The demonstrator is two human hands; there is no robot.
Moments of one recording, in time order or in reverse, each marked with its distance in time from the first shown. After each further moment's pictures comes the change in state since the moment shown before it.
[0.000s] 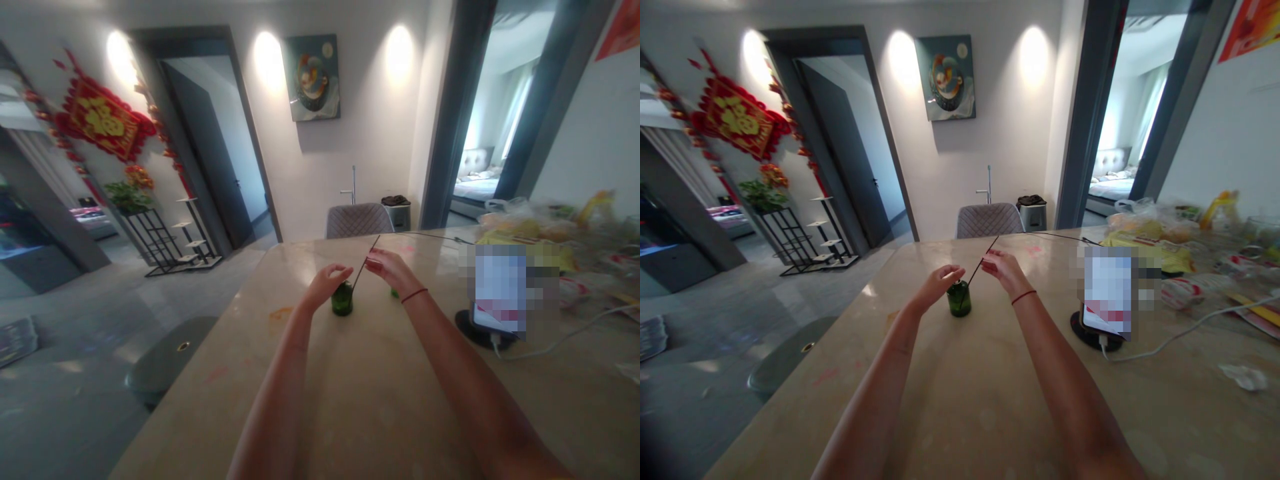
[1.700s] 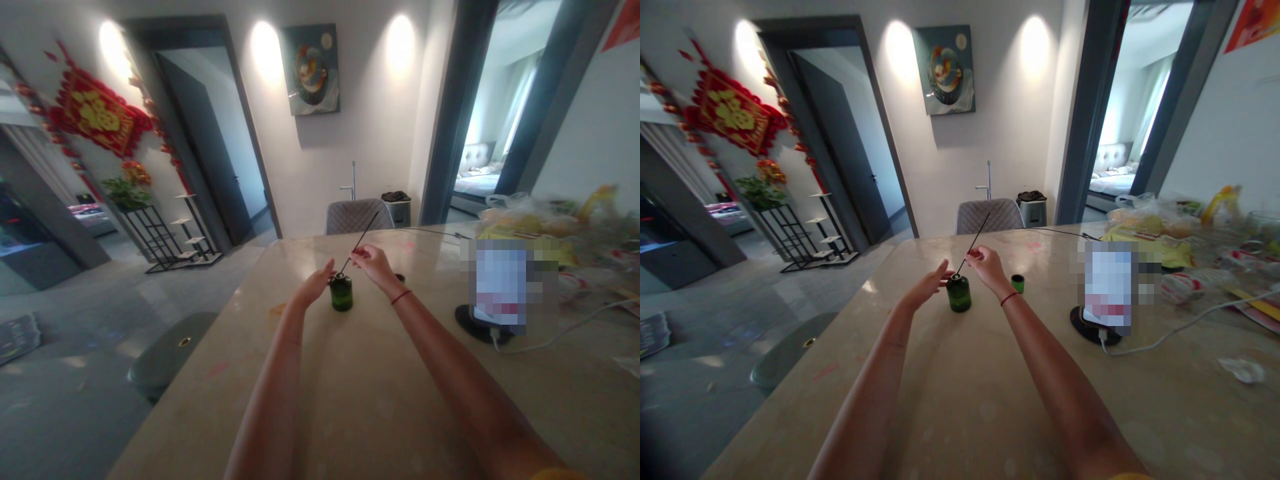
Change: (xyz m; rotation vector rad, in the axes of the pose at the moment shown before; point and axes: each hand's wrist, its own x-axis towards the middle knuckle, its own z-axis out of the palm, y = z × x) left_hand -0.004 -0.012 -0.013 -0.044 -0.085 -0.275; right_hand -0.006 0.012 0.030 -0.526 -0.001 -0.374
